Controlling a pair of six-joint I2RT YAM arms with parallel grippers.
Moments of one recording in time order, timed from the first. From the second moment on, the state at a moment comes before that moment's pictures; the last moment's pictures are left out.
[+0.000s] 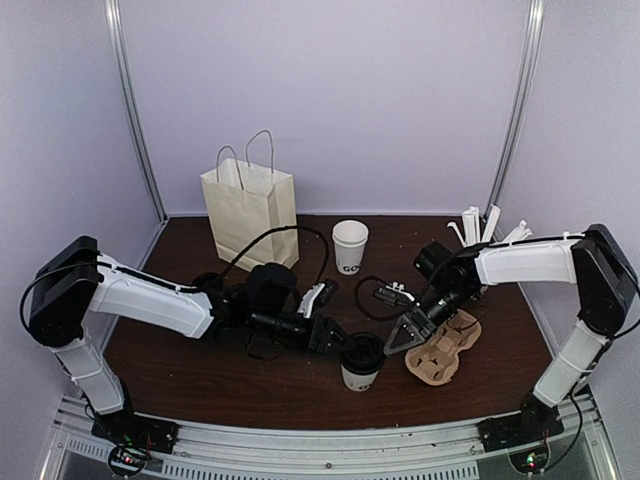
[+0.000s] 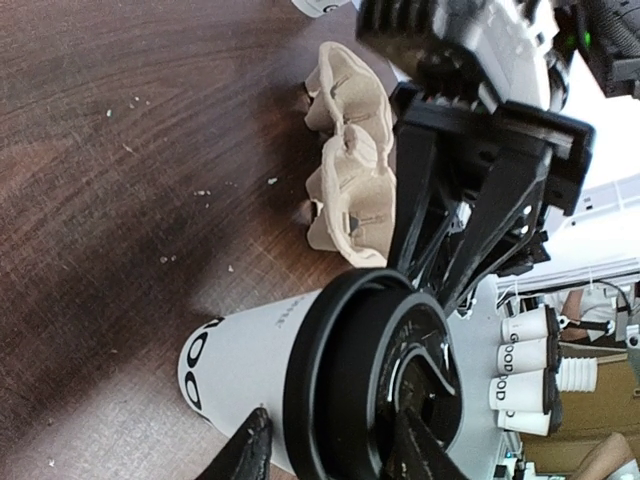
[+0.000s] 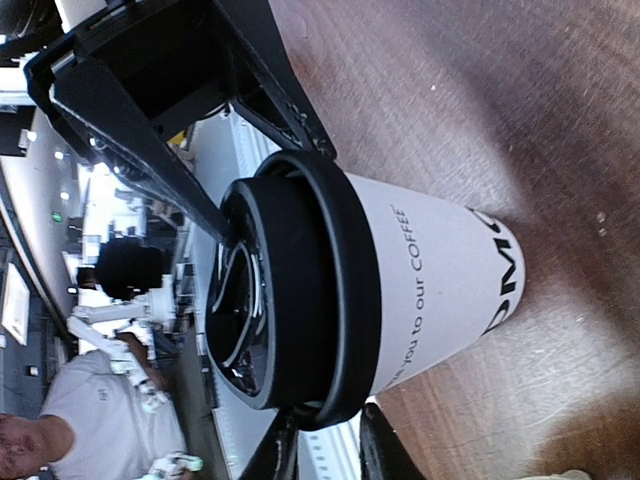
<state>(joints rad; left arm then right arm) -1.04 1.71 0.90 0.27 0.44 -0.78 0.58 1.65 0.97 -0.71 -1.04 -0.10</state>
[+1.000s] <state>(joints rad) -1.06 1.68 1.18 -0.19 0.27 -0.38 0.56 1.46 1.30 -1.01 -0.81 -0.34</state>
